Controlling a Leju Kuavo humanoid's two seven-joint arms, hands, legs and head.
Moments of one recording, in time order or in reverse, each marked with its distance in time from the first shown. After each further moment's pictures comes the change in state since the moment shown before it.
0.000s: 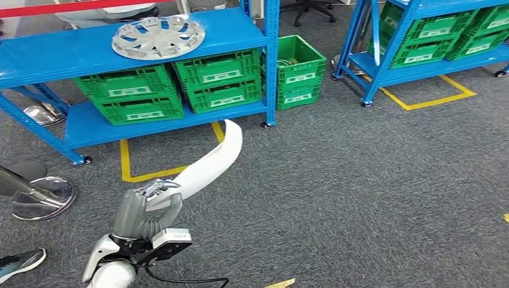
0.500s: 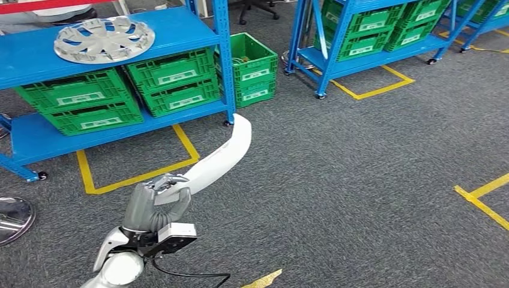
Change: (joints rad) left arm -0.071 0.000 -0.039 0.066 0.061 0.008 -0.030; right arm -0.107 0.001 -0.191 0.046 0.181 0.111 -0.130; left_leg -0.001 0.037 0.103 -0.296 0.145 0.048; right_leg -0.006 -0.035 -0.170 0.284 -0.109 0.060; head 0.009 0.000
